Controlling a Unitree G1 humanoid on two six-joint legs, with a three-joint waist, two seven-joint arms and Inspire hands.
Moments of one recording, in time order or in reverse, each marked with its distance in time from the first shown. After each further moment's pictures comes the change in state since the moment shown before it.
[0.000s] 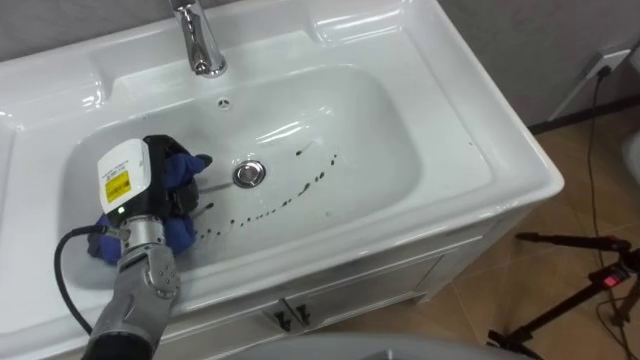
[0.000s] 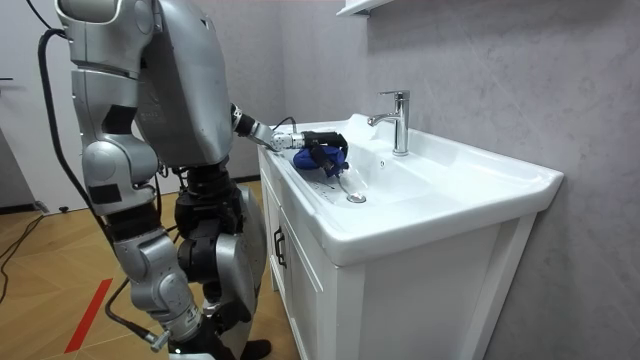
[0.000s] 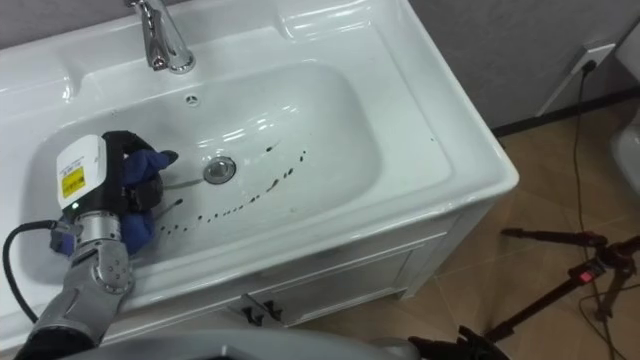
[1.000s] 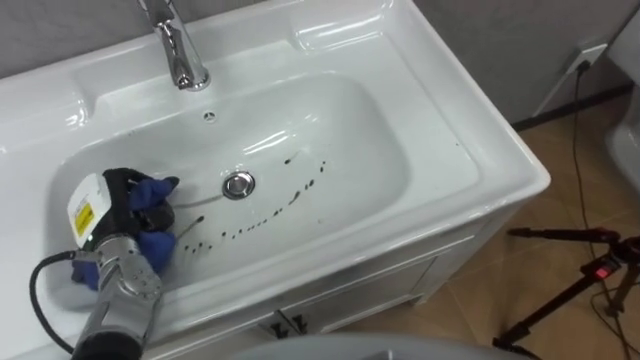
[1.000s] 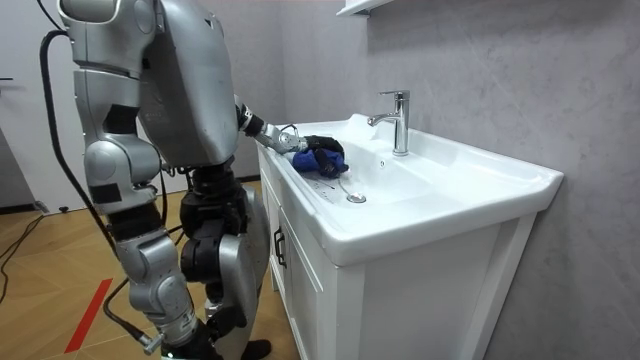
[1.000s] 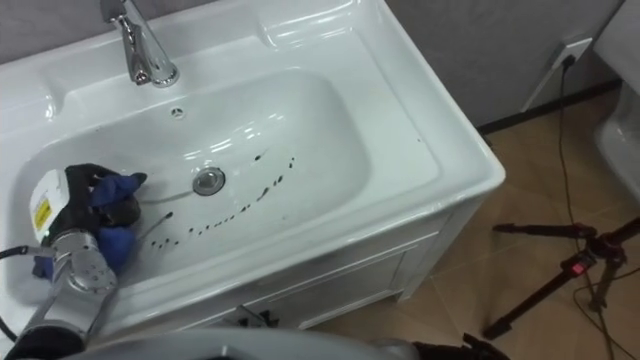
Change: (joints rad) left arm -0.024 0.018 0.097 0.145 -0.386 0.015 -0.057; right arm -0.017 -0.012 0.003 0.003 -0.008 0.078 -0.023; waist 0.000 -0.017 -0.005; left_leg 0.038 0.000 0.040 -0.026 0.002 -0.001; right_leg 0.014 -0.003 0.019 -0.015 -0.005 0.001
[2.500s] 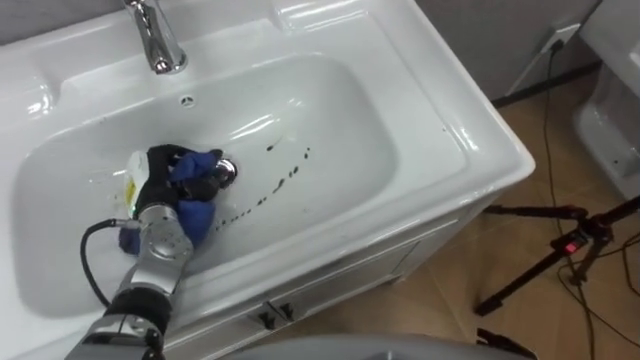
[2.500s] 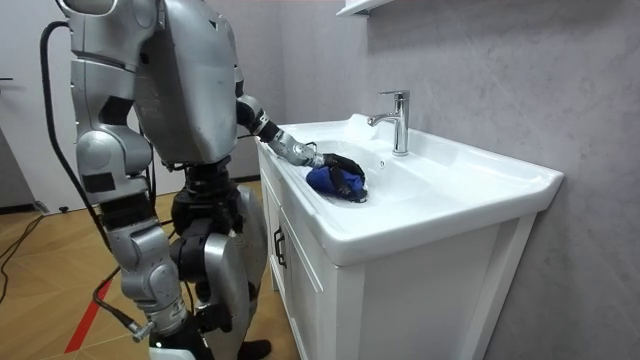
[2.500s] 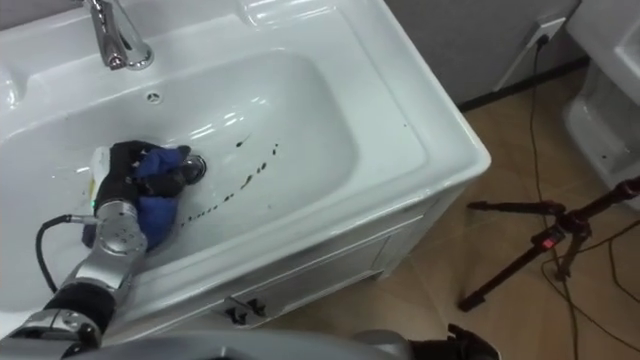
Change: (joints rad) left arm -0.222 -0.080 -0.185 0.168 -0.166 -0.046 -0.109; right arm -0.023 0.017 0.153 -0.046 0.055 -0.015 -0.063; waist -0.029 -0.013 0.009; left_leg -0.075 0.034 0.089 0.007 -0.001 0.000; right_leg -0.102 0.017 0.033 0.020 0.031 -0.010
